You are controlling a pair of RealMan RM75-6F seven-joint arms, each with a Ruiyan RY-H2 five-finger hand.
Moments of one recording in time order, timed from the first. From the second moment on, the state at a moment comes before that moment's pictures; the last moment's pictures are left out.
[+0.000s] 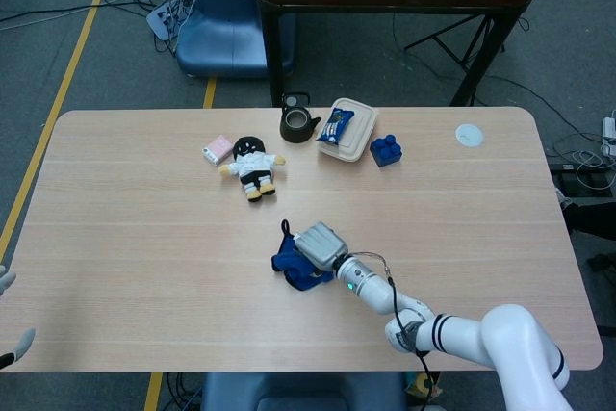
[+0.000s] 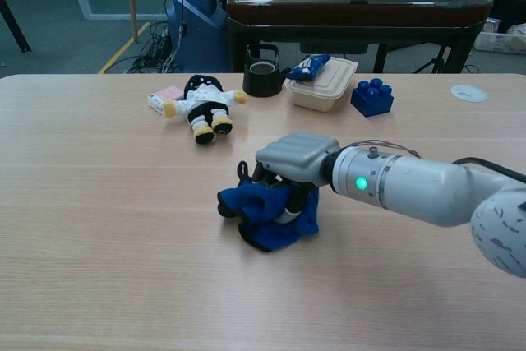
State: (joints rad) left arm 0.09 -1.03 -0.01 -1.70 1.49 1.60 -0.04; right arm 0.95 -1.87 0.12 -1.02 -1.27 0.66 -0.28
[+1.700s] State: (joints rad) left arm 0.07 -1.03 -0.01 -1.70 1.49 1.57 -0.03; right arm 0.71 -1.32 0.16 -1.50 -1.08 0.99 -0.40
